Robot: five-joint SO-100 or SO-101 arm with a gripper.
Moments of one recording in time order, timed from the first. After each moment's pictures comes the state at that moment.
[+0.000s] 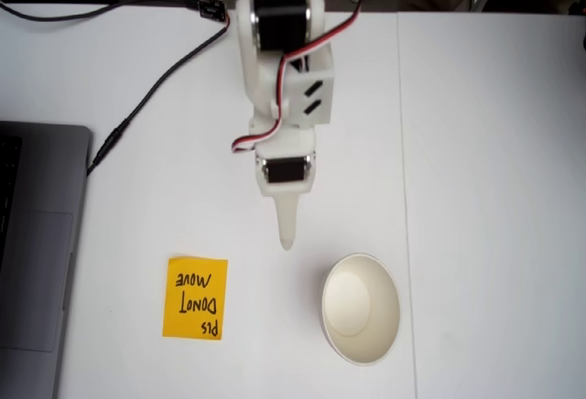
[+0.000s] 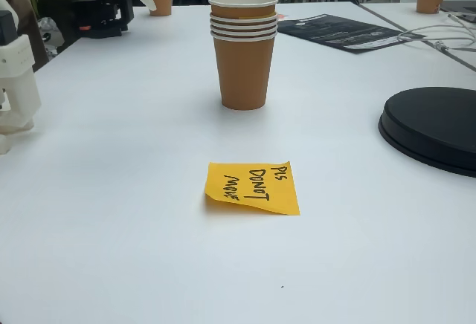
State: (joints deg) arm -5.2 119.4 98.4 89.8 1.1
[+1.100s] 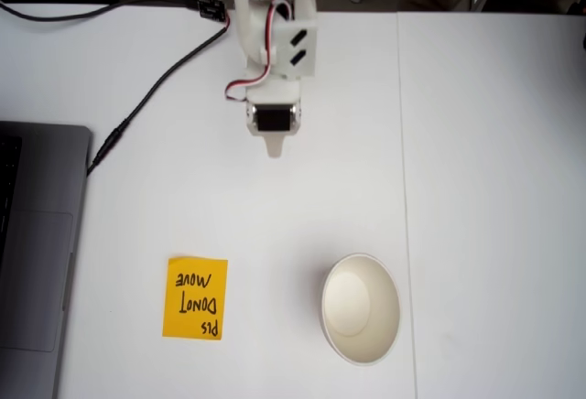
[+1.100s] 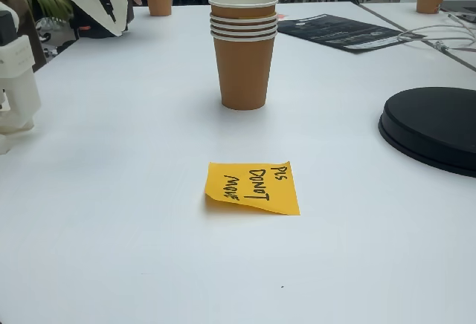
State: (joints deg) arm -2.2 145.0 125.2 83.1 1.1
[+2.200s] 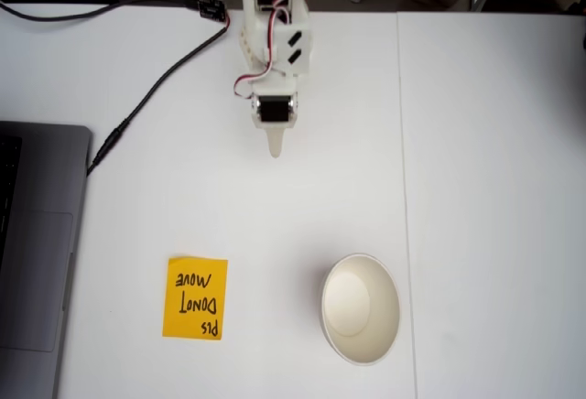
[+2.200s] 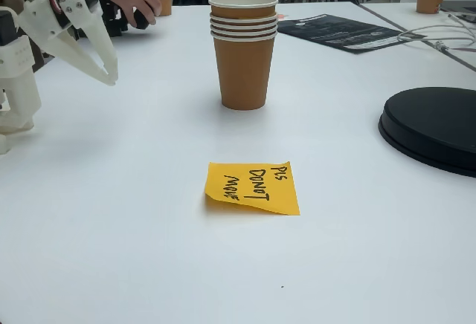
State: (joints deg) arm -2.2 176.3 160.0 73.8 1.1
